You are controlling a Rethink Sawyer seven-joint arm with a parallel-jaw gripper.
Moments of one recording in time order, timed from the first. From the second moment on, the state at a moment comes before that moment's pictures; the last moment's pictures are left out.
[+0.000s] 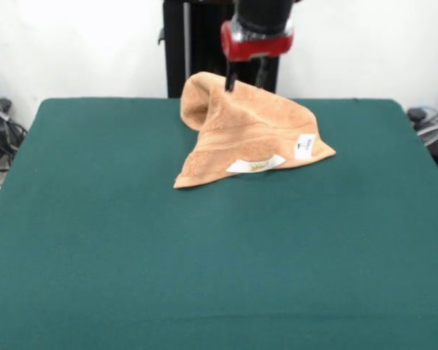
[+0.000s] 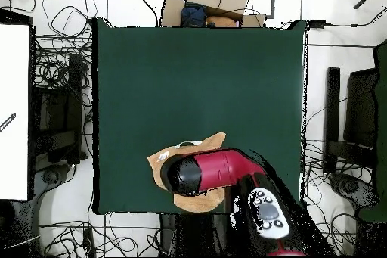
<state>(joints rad) -0.38 -0.79 0.20 2.00 -0.45 0.58 1.57</state>
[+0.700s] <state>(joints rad) -0.37 -0.55 0.08 1.92 -0.52 0.51 1.57</state>
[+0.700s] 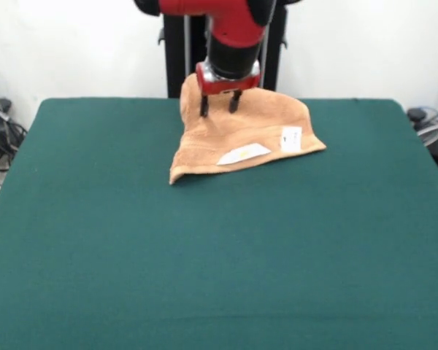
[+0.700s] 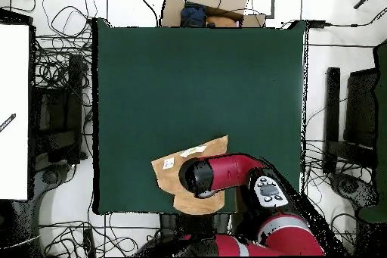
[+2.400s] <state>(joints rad) 0.01 -0.28 -0.34 1.72 -0.33 0.38 1.81</state>
